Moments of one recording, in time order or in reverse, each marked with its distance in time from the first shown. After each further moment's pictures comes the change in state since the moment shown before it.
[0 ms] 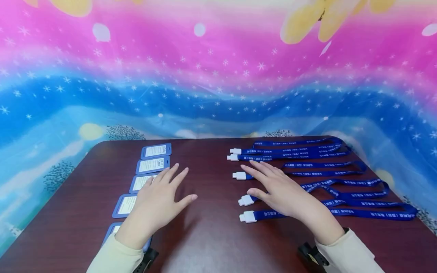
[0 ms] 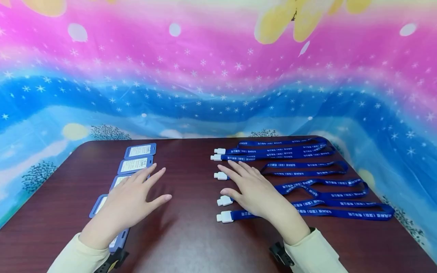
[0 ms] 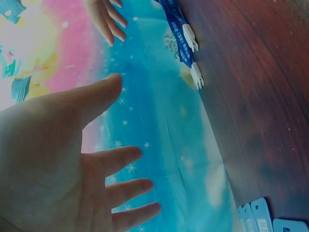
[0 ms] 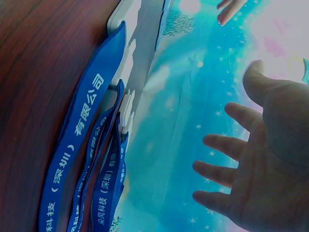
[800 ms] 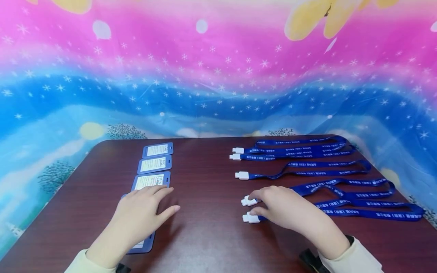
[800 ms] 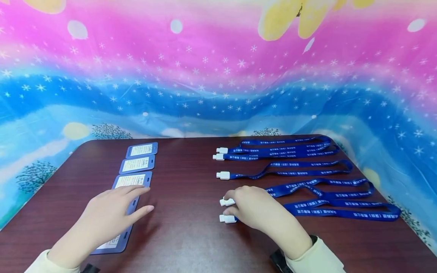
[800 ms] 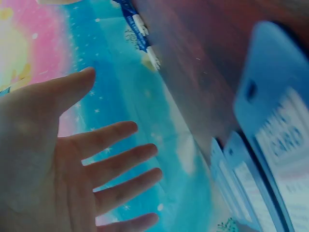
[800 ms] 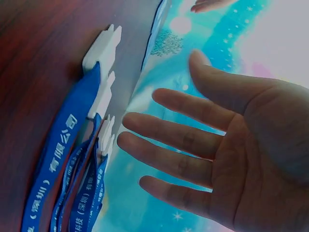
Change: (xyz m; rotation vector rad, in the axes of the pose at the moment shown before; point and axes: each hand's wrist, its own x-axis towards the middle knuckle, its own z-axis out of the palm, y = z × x) left_hand -0.029 -0.034 -0.001 0.097 0.039 0.051; right_hand -0.004 -0.028 -0.001 0.046 -0.197 0.049
